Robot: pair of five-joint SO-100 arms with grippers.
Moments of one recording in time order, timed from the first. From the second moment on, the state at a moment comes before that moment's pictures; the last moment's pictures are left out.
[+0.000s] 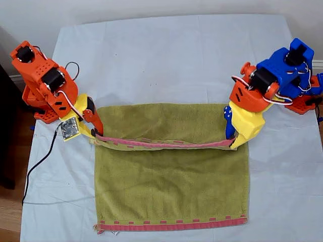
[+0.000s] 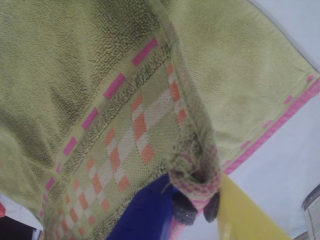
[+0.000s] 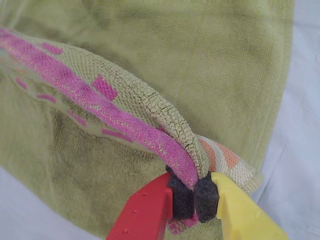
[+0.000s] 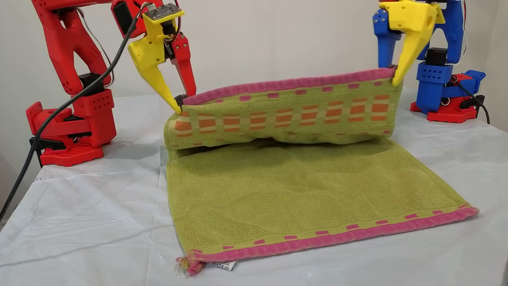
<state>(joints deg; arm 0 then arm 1) 37.7 113.2 85.8 88.8 -55.7 -46.3 62.8 30.1 102.9 103.4</state>
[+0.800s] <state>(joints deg) 47.7 93.2 80.7 67.7 -62.1 -54.8 30.8 -6.1 103.0 112.3</state>
